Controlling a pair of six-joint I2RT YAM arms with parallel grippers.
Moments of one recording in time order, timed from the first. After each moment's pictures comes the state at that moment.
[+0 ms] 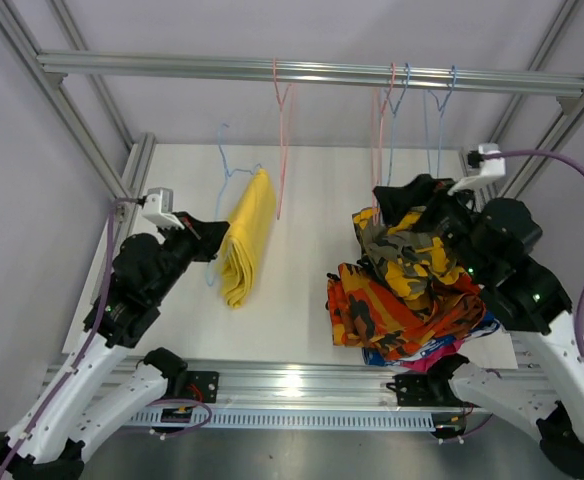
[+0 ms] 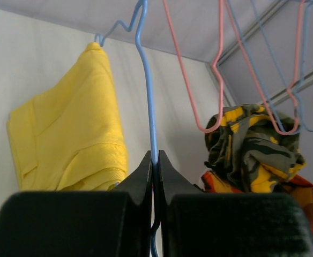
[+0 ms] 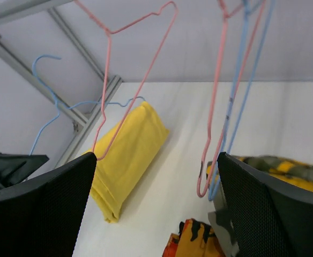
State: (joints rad) left arm -0.49 0.62 0.83 -0.29 -0.06 -0.57; right arm 0.58 0.83 1.29 -0.48 0.18 0.42
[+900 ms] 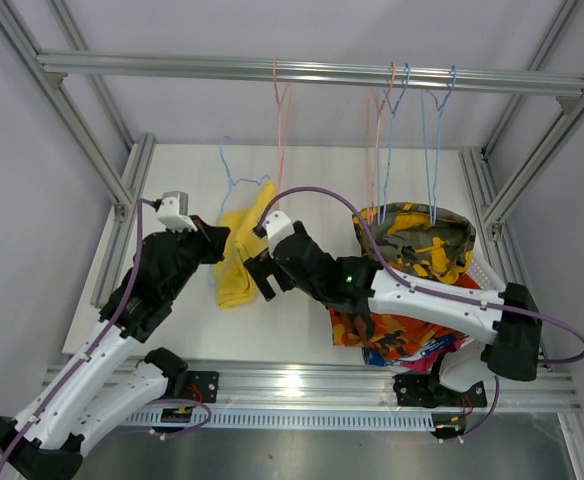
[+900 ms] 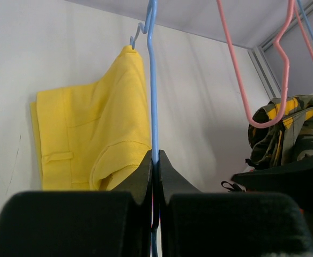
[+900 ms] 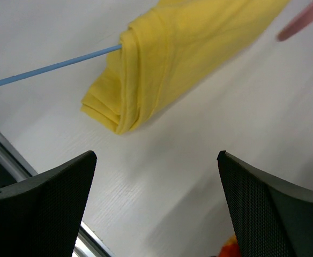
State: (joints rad) left arm -0.53 0.69 0.76 -0.26 -0.20 -0.50; right arm 1.19 1.47 1.28 -0.36 0.40 0.20
